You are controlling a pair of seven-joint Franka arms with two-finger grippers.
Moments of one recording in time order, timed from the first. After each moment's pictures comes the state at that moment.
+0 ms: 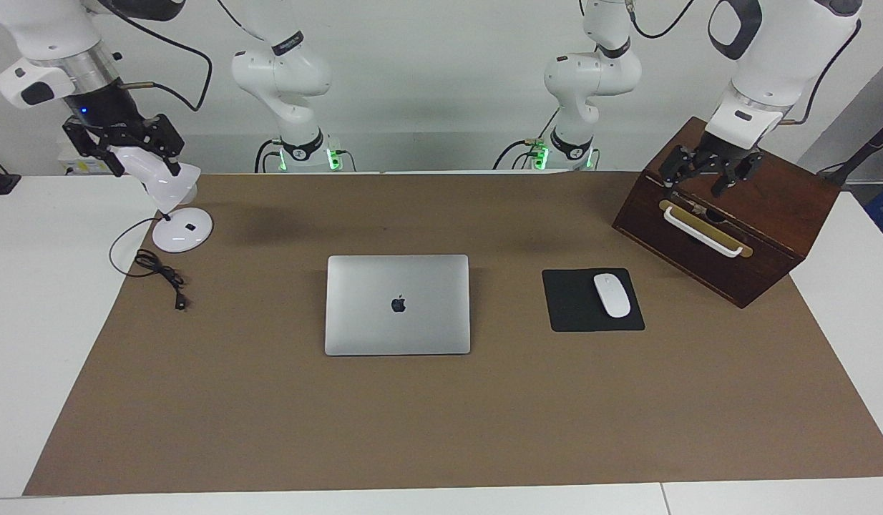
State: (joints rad) left arm -0.02 -0.13 0.00 -1.79 -0.02 1.68 0.04; right arm -0.12 -0.18 -0.08 -1.75 0.01 1.64 -0.19
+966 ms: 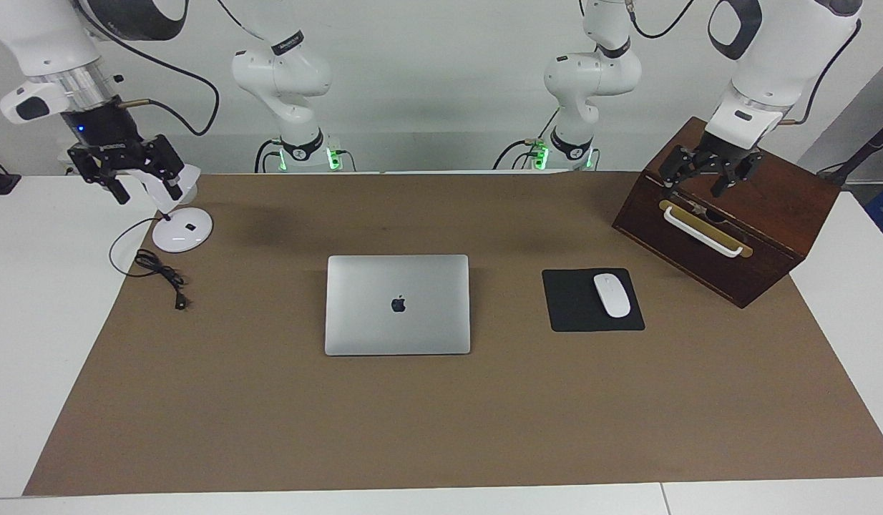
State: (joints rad) left arm -0.02 -0.13 0.00 -1.79 -0.02 1.68 0.04; right arm -0.16 -0.19 -0.08 -1.94 0.29 2.00 -0.12
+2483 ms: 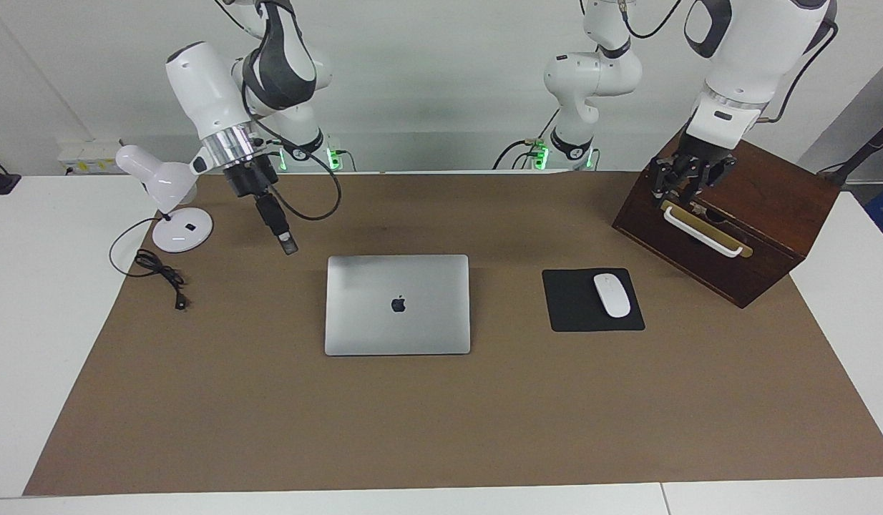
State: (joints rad) left arm -0.07 -0.13 -0.03 -1.79 -0.03 1.75 -0.16; right arm 0.27 -0.26 -0.06 -2.40 0.61 2.78 0.77
